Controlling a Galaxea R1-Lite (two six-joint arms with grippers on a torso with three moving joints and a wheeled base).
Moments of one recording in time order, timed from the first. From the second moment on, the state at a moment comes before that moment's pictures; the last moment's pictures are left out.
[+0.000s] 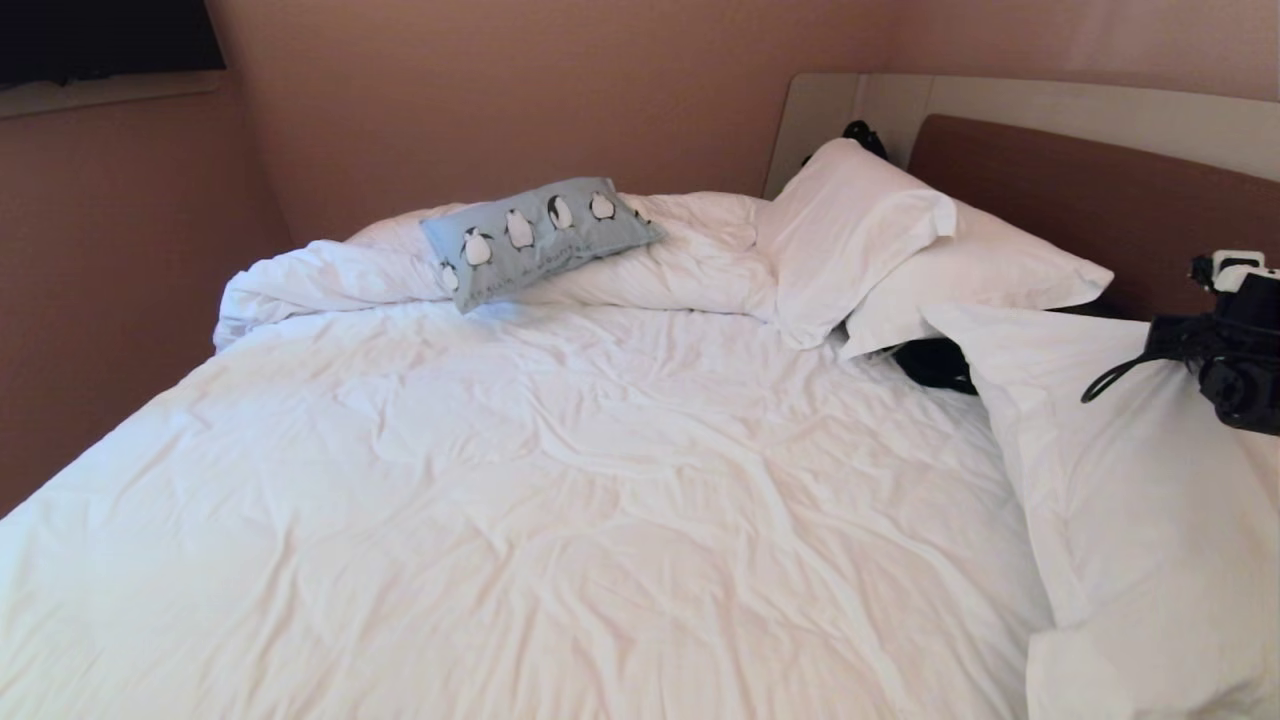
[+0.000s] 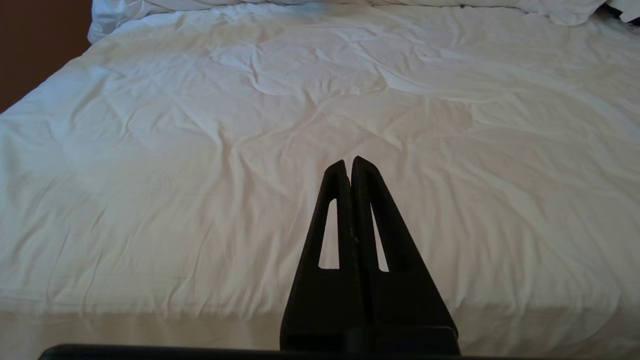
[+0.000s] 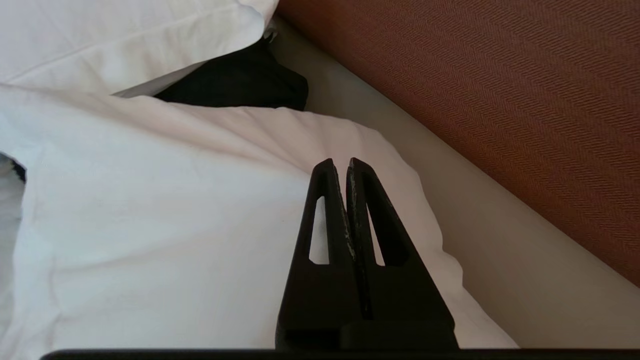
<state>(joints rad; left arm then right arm) 0.00 0.00 0.00 0.00 0.01 0.00 -0.45 2.39 -1.84 -0.56 -0.22 -0.14</state>
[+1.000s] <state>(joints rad) 0.00 0.00 0.00 0.00 0.01 0.00 -0.45 2.27 -1.72 -0.55 -0.12 -0.15</state>
